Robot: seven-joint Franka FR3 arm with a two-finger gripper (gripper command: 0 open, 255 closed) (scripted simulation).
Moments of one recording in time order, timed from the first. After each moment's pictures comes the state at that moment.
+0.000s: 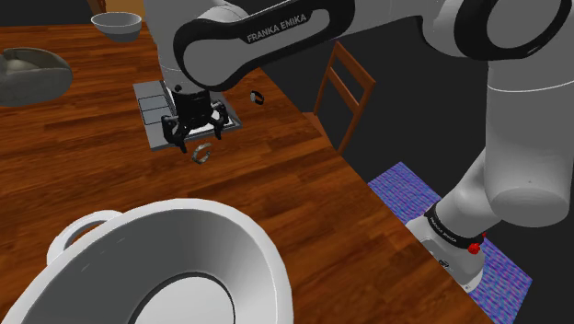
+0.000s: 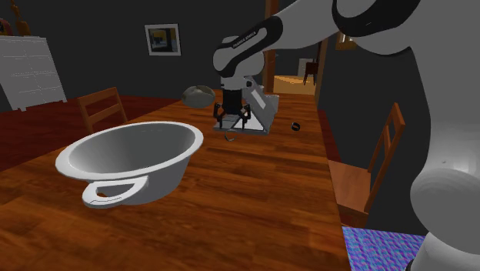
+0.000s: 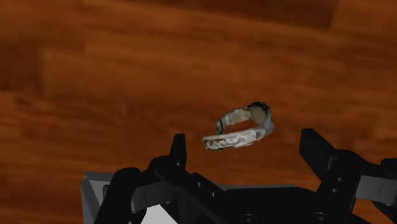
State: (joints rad) arm 0.37 0.58 0.45 -1.48 -0.22 1.99 0.79
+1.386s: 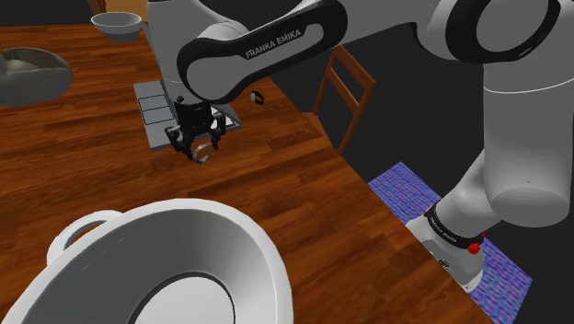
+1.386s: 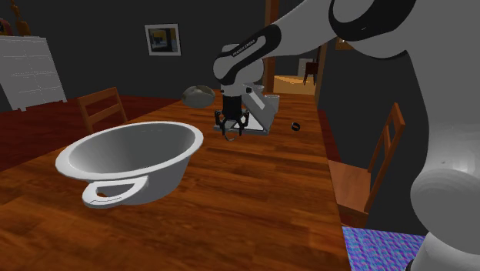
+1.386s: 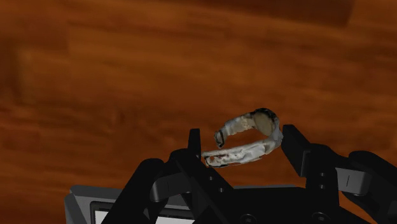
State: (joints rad) arm 0.38 0.61 0.44 -1.50 -0.24 2.03 0.80
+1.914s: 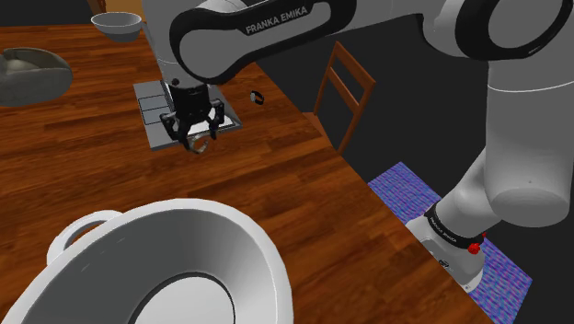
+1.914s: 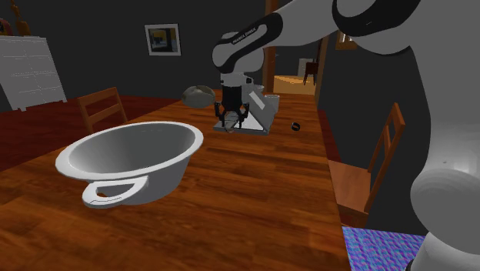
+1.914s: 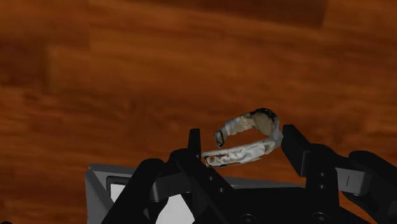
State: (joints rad) arm 0.38 0.58 0.45 -1.45 -0.22 1.96 0.79
